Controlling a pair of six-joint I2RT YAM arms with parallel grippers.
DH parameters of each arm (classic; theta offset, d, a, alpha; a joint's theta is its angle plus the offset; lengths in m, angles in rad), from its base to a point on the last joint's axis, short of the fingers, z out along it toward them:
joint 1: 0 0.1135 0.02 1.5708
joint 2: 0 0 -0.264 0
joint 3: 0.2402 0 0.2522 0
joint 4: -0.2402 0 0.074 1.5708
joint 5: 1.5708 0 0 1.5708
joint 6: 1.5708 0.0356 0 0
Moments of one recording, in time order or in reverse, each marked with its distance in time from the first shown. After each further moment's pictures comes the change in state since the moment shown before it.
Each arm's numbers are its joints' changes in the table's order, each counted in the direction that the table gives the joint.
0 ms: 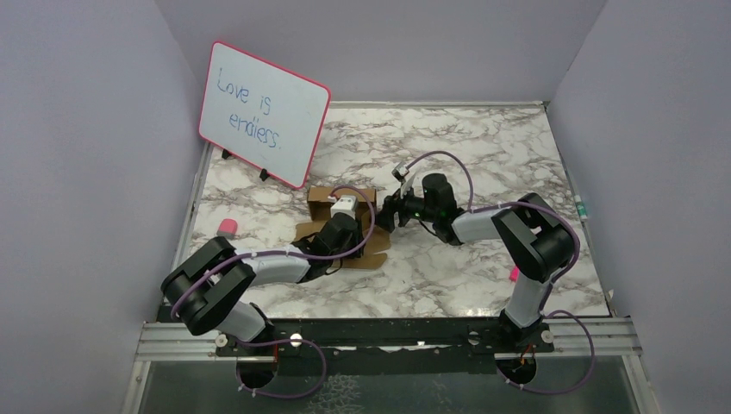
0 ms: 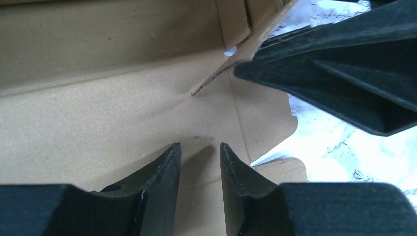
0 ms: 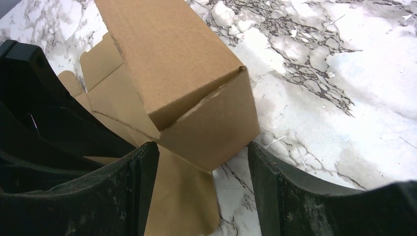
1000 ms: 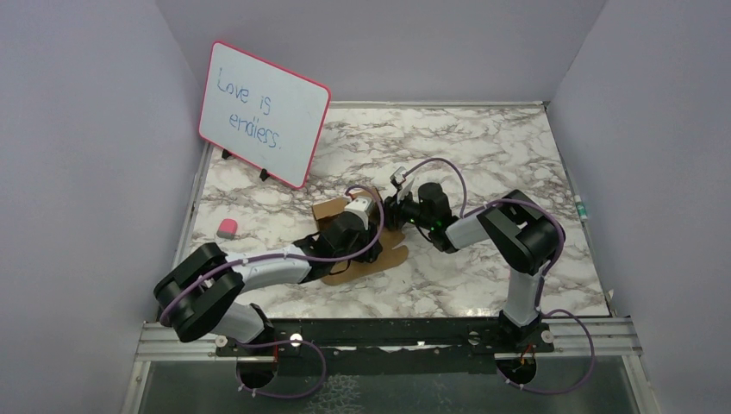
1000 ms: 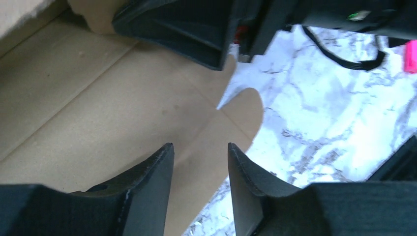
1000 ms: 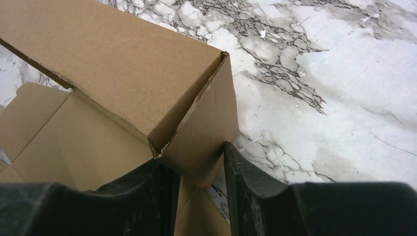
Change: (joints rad) left arm -0.059 0.070 0.061 -0.082 0.133 0.042; right arm 0.036 -0.081 -0.035 0.166 0.159 -0.056
